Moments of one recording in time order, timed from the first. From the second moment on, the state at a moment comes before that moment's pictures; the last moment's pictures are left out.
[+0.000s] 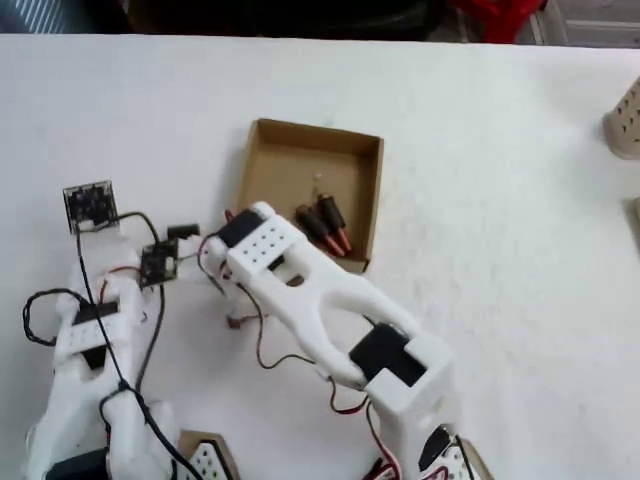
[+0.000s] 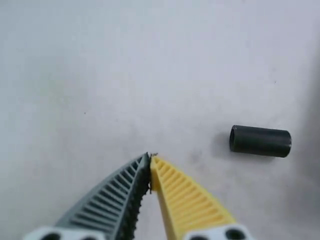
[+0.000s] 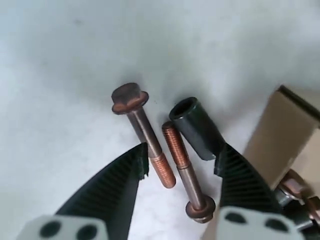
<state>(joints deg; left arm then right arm) -24.1 -30.9 76.0 10.8 0.3 -46.2 20.6 0.7 73.9 52.3</state>
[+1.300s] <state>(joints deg) -35.9 -30.4 68.1 22.0 0.6 -41.0 11.1 10.9 64.8 55.3</state>
